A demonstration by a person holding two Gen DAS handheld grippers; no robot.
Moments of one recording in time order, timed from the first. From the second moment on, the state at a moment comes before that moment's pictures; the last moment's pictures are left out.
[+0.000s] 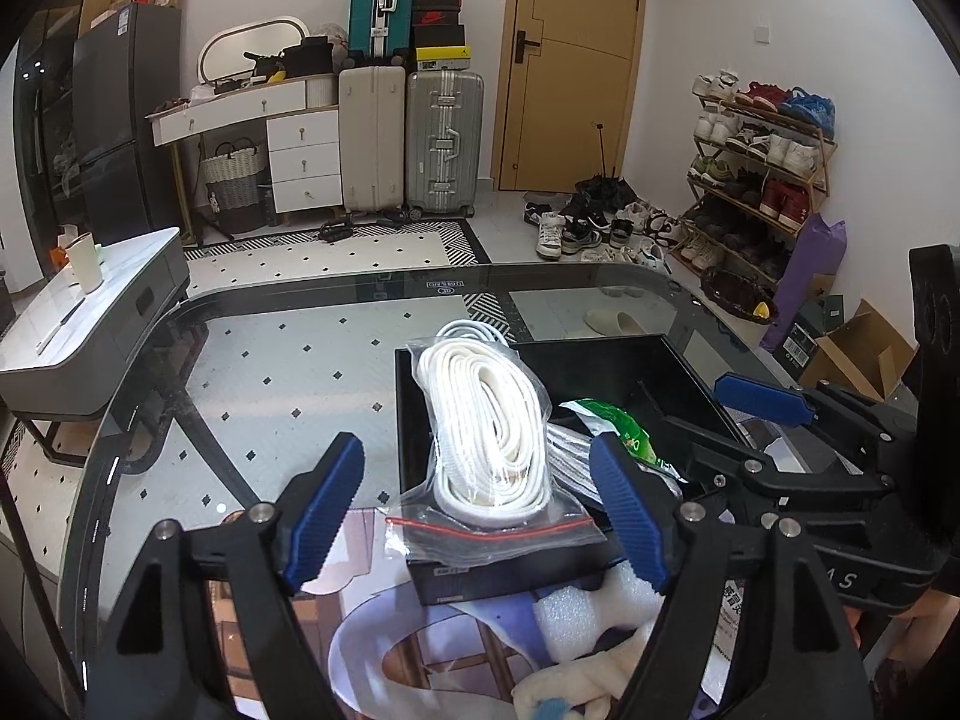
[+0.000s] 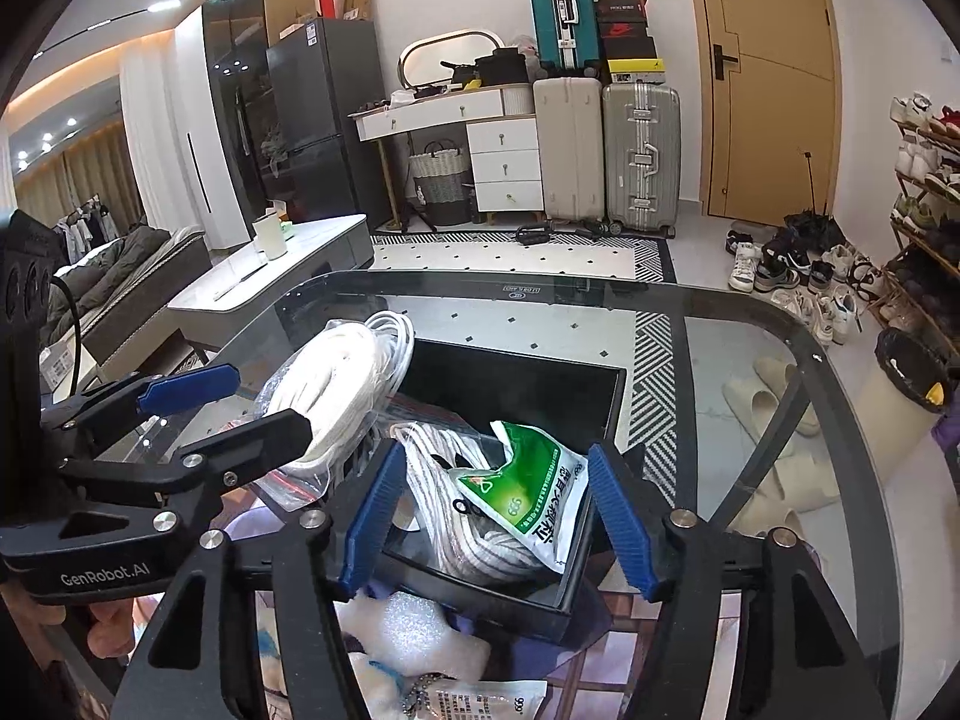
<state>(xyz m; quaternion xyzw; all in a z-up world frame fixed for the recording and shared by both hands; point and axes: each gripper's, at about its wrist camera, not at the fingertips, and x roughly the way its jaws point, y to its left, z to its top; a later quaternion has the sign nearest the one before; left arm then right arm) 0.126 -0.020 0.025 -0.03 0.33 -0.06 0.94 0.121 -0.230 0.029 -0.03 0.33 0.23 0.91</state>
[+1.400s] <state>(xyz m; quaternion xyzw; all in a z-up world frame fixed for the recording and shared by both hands) 0.046 -0.027 -0.009 -0.04 0.35 -0.06 0.93 0.049 -0.285 0.000 -0.04 0.36 0.22 0.91</state>
